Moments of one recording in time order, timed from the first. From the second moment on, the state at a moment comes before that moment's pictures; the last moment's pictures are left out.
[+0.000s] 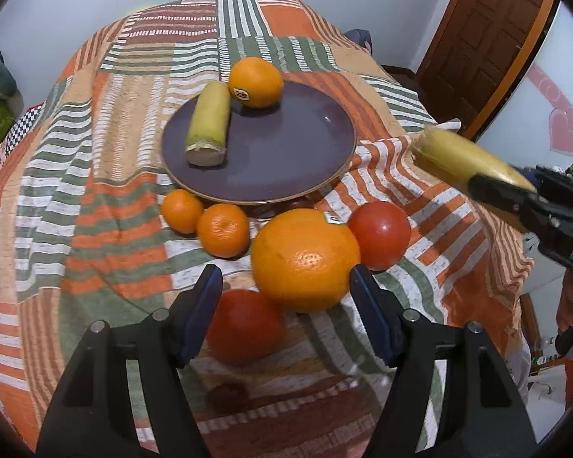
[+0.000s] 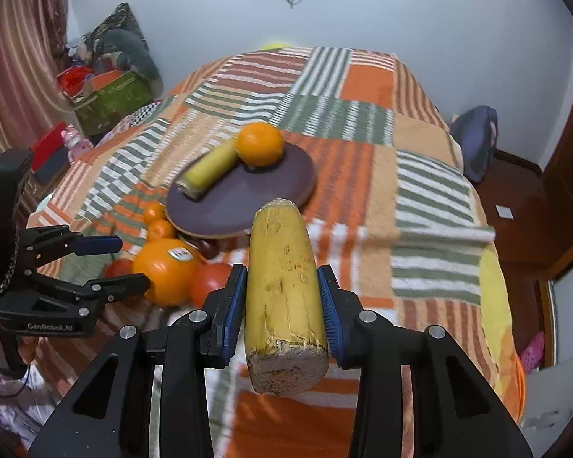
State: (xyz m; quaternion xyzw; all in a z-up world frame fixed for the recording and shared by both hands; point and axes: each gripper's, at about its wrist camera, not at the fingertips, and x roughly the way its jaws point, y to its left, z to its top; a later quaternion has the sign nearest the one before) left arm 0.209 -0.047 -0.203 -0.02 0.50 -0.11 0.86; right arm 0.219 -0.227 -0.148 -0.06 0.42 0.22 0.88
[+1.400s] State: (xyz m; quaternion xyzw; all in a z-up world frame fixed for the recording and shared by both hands) left arm 0.223 -0.043 -0.166 -0.02 0.46 -0.10 0.88; right arm 0.240 -0.234 -0.180 -0.04 0.46 0.23 0.86
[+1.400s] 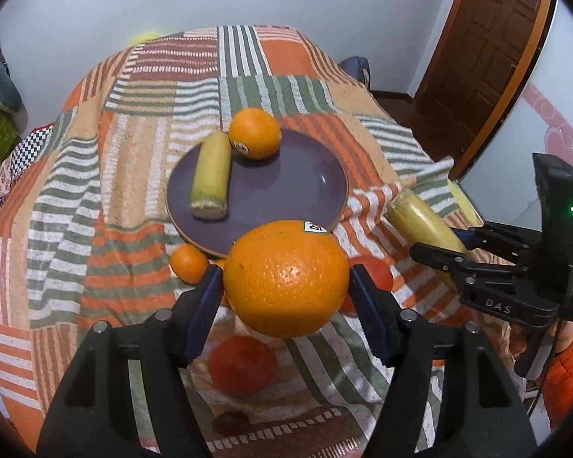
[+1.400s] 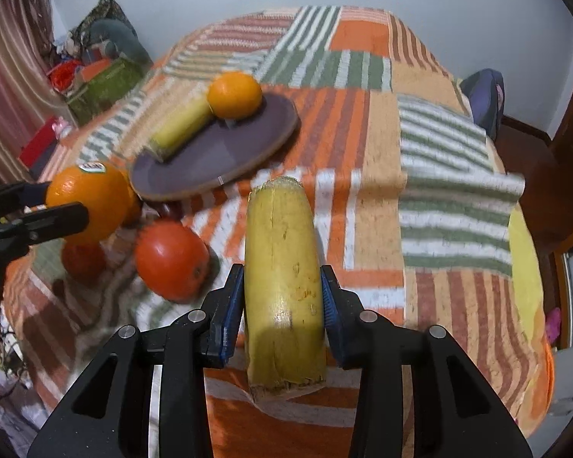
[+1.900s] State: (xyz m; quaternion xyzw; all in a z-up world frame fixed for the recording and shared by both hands) left arm 0.278 -0.030 -0.163 -0.02 0.45 -0.09 0.89; right arm 0.284 -0.193 -0.166 -0.01 0.43 0.24 0.87
